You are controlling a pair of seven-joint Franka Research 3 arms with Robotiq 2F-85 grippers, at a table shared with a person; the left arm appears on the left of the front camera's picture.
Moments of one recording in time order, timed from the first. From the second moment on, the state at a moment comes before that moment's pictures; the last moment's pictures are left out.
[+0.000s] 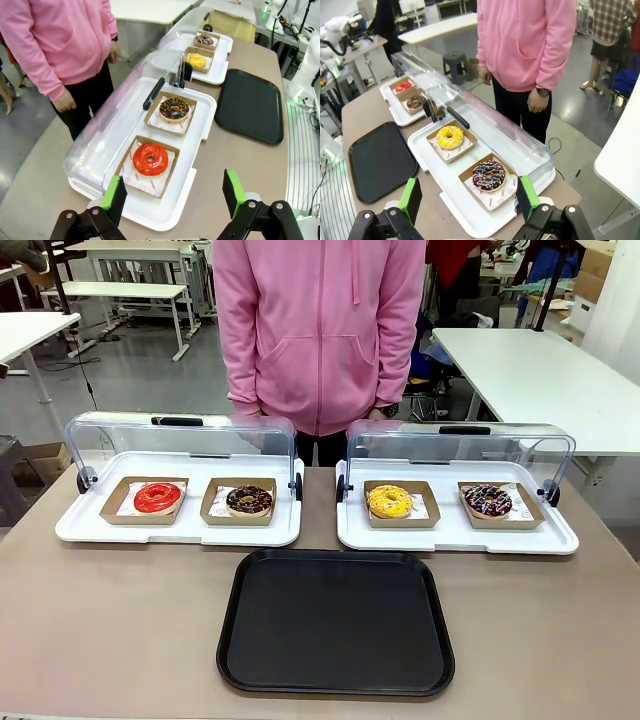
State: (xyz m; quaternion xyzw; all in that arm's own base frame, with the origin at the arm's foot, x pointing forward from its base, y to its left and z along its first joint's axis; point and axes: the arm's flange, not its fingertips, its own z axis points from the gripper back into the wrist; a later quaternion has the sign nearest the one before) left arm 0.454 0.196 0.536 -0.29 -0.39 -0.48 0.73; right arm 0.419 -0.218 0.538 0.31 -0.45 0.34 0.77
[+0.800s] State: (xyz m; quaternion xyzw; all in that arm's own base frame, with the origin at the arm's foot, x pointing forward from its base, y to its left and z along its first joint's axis) left arm 0.454 0.196 0.536 -0.29 -0.39 -0.48 0.73; right arm 0.419 -0.218 0.538 0.31 -0.45 0.34 0.77
